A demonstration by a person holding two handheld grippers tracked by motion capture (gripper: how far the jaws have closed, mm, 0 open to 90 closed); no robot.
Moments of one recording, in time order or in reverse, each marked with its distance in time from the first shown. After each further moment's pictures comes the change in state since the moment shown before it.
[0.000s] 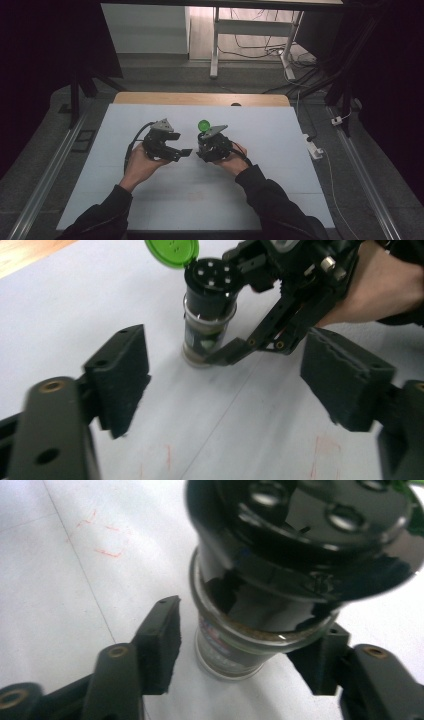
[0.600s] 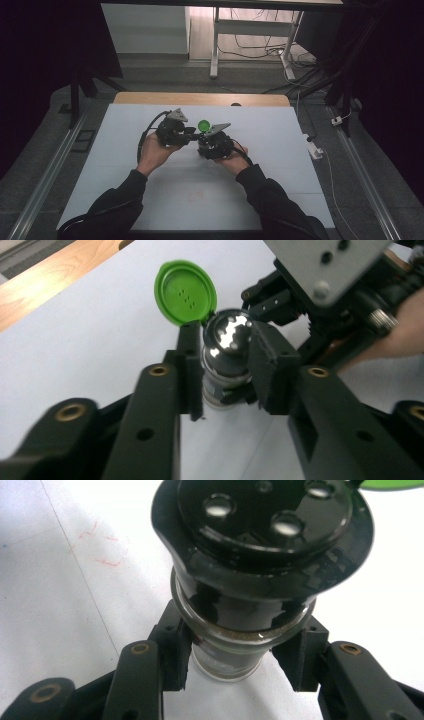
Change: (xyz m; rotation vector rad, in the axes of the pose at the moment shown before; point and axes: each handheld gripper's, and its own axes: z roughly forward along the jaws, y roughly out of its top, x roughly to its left) left arm 0.009 0.037 0.027 0.021 0.030 0.062; right arm -0.007 -0.001 -0.002 -0.024 0.019 0.052
